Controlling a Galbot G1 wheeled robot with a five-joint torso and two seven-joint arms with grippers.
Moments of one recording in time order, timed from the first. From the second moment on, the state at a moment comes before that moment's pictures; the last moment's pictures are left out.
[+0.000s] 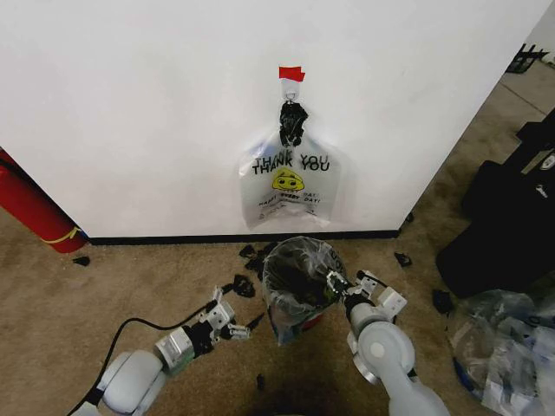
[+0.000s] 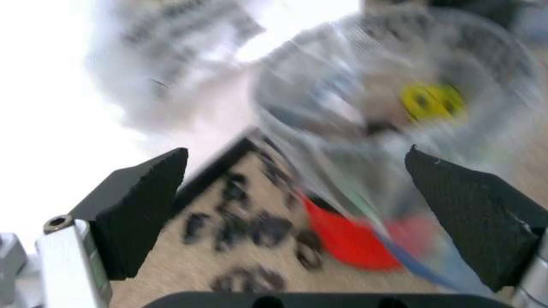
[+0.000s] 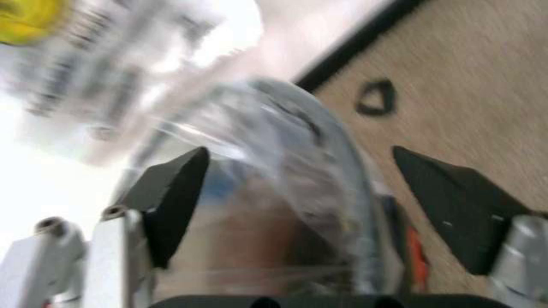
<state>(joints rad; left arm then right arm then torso) 1.39 -1.00 -0.39 -2.01 -0.10 0.04 0.37 -1.31 1.34 0.28 2.04 0.99 -0.26 0.56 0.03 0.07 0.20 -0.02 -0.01</state>
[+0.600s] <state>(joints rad) 1.34 -1.21 -0.42 -2.08 -0.38 -0.06 -0.09 -1.56 1.30 0.50 2.08 0.24 0.42 -0.03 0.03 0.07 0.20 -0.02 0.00</state>
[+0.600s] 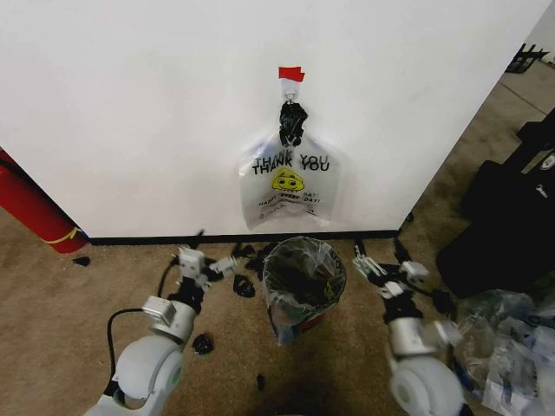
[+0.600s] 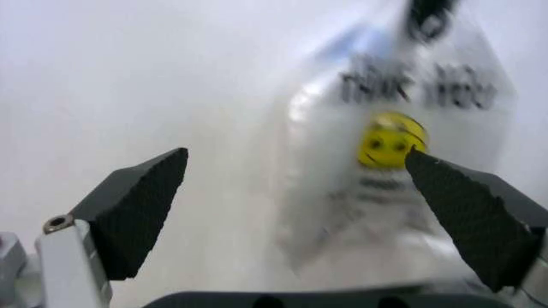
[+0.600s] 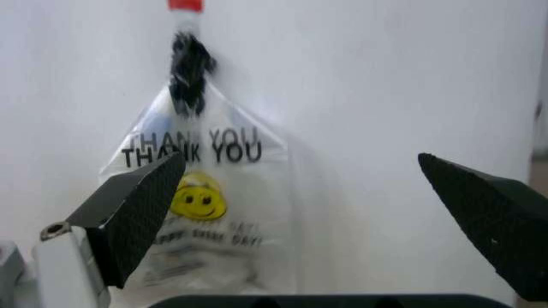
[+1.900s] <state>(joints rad) 1.46 -1.33 -0.48 -2.12 -0.30 -0.30 -0.04 -1.68 1.48 0.58 2.16 0.10 0.48 0.00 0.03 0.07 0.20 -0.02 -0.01</state>
